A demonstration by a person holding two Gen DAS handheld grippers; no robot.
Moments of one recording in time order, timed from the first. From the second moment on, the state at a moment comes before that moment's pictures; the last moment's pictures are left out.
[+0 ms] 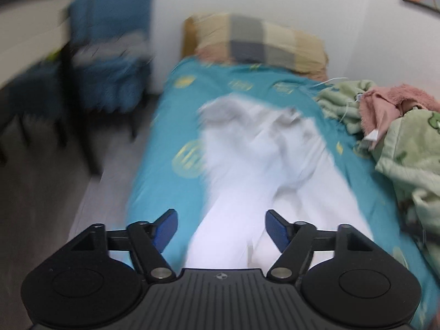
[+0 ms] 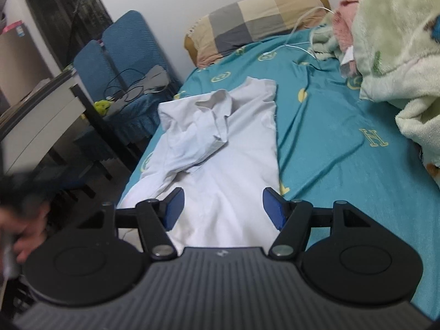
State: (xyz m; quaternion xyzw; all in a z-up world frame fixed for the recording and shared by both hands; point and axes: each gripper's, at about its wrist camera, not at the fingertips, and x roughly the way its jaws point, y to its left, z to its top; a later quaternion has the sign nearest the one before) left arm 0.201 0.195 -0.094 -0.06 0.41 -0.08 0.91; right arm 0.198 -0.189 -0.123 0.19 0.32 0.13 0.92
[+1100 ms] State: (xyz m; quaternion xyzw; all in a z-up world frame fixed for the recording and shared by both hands) left arm 0.027 0.234 -0.106 0.05 0.49 -0.20 0.84; right arm 0.151 -0.144 -0.116 0.15 0.35 0.15 0.91
